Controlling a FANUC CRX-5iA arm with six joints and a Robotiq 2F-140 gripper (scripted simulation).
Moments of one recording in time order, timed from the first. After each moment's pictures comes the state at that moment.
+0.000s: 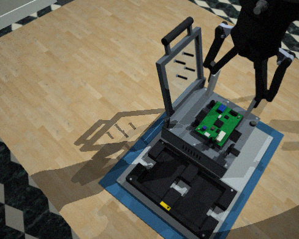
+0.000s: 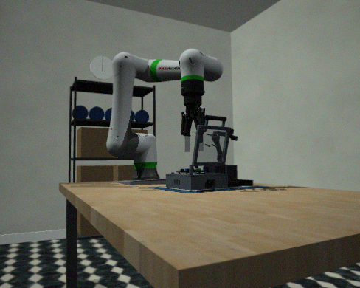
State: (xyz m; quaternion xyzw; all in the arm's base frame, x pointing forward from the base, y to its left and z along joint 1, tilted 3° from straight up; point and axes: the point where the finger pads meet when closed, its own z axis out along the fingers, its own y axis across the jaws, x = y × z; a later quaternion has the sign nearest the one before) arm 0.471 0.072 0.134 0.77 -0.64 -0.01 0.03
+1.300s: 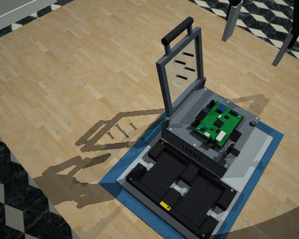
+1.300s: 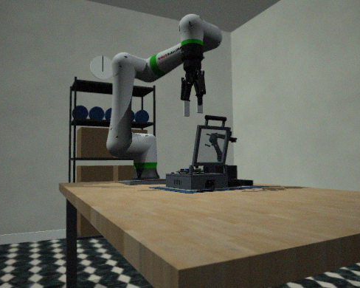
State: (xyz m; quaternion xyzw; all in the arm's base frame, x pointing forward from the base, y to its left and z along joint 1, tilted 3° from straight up) arm 0.479 0.076 0.285 0.77 -0.64 -0.01 0.03
